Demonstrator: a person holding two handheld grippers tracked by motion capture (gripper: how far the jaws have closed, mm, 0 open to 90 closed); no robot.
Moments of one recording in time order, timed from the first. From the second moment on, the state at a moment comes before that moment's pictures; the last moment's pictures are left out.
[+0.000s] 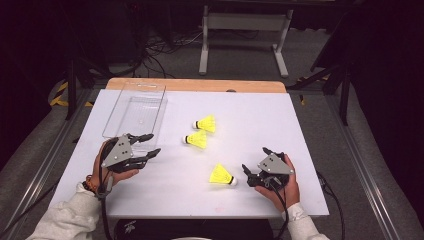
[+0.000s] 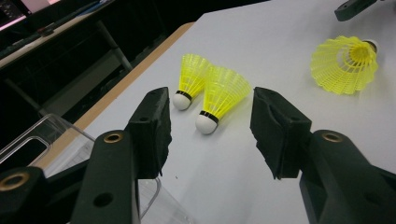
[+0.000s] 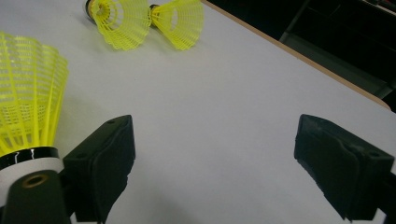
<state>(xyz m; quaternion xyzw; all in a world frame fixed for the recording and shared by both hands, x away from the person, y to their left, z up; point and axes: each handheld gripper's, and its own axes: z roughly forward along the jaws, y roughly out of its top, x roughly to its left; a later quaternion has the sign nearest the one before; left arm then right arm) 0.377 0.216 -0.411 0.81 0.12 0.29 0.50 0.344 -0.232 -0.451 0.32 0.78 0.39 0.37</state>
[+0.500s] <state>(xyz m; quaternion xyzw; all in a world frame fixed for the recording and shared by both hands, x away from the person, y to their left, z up) 0.367 0.238 -0.423 0.80 0.15 0.29 0.51 0.344 -0.232 -0.451 0.32 0.78 0.39 0.37</state>
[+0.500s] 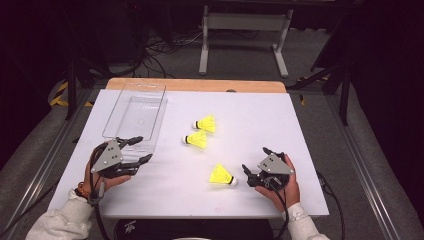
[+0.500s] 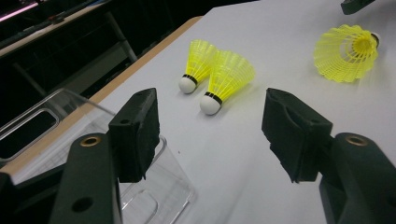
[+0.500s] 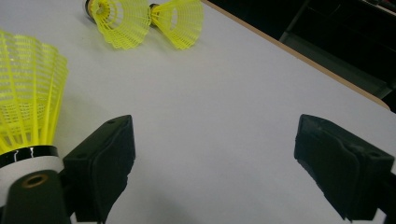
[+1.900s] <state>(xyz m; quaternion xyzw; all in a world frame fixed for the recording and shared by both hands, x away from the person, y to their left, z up) 0.351 0.284 -0.452 0.79 0.23 0.27 0.50 0.350 -0.235 -0.442 0.33 0.75 0.42 0.39</state>
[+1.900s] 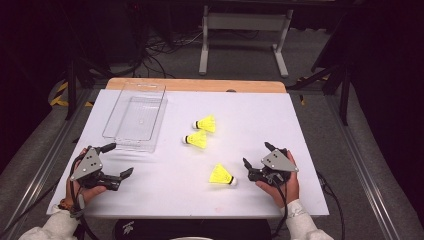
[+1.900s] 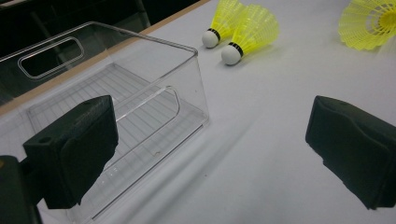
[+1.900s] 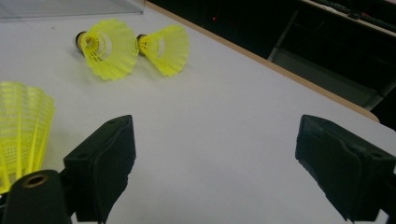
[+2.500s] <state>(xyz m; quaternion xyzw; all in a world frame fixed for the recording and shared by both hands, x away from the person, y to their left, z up) 0.349 0.281 -0.456 0.80 0.23 0.27 0.49 0.376 -0.239 -0.422 0.35 0.74 0.45 0.36</state>
